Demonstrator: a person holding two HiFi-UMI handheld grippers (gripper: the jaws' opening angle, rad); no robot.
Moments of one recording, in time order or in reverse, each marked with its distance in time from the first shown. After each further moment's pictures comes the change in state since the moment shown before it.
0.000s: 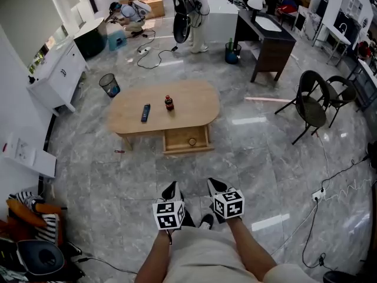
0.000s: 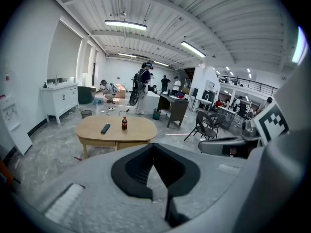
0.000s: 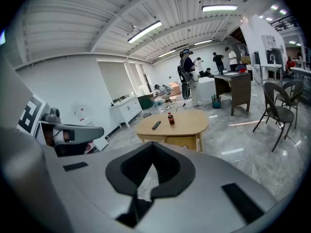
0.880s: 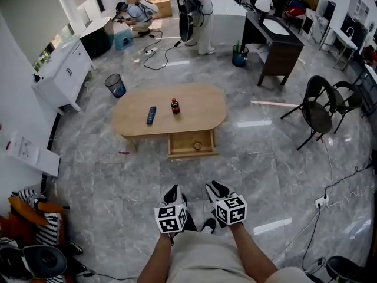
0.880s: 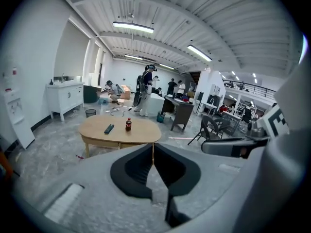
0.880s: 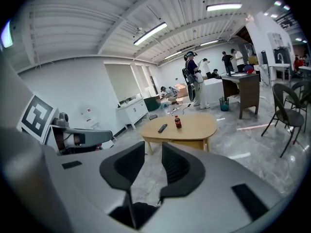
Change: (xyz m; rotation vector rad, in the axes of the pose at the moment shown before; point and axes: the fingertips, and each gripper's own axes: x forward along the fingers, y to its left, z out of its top) left arm 0.010 0.019 0.007 -0.056 -0.026 0.046; right arm 0.013 0.015 0.017 -0.033 -0.019 0.078
